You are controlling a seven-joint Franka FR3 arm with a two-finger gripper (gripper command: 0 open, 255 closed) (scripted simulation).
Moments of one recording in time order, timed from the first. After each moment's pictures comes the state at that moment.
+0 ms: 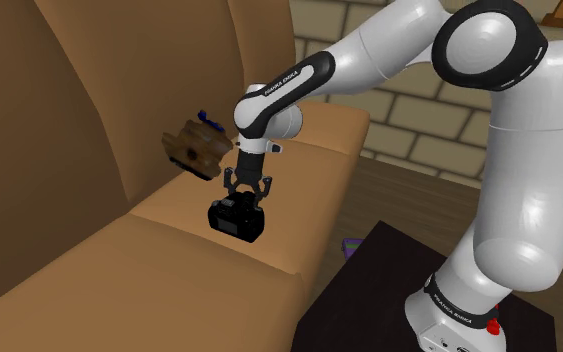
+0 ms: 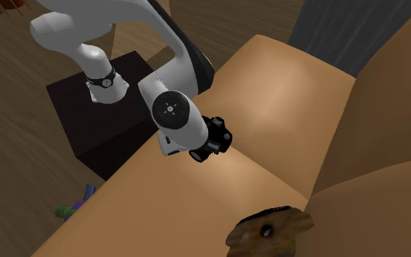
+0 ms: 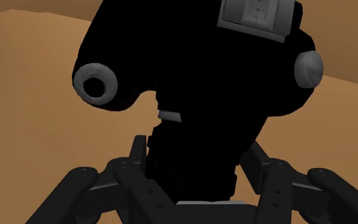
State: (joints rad) arm -0.04 0.38 0.19 -1.99 0.33 2.23 1.01
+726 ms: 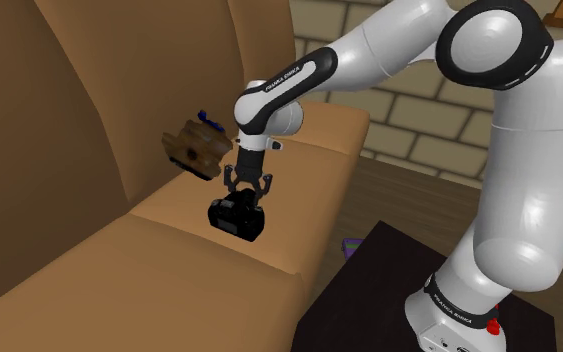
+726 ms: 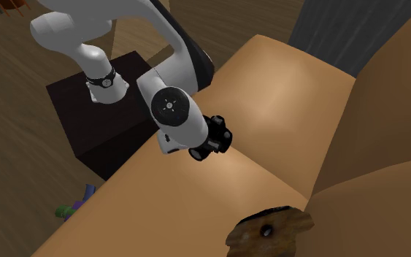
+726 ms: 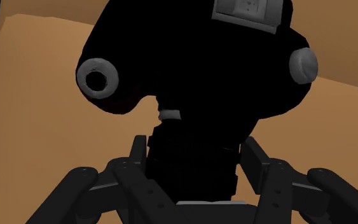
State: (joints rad) arm -0.04 0.37 0.19 -1.99 0.33 2.21 1.01
